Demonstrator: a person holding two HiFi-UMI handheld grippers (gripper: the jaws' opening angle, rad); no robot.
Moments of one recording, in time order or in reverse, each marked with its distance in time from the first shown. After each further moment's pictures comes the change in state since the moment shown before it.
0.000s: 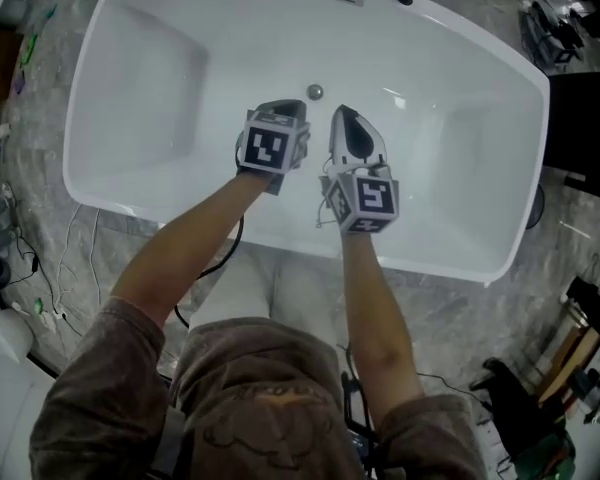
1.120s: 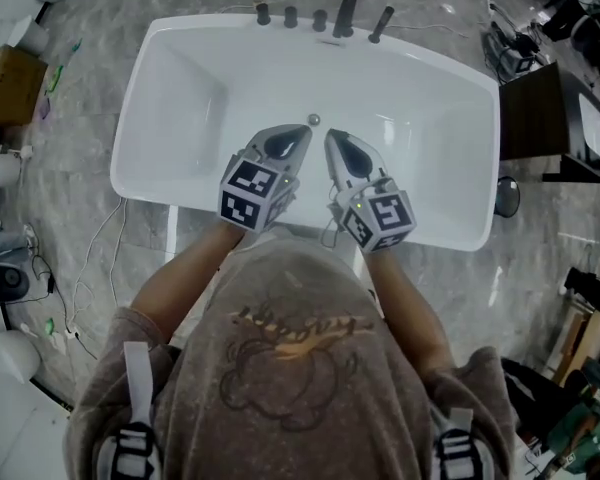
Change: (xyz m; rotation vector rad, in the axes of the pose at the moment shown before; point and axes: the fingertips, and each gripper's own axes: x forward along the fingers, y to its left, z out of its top) left arm -0.298 -0.118 0.083 0.272 -0.388 -0.206; right arm -0.159 0.142 0.175 -0.031 -0.093 0.236
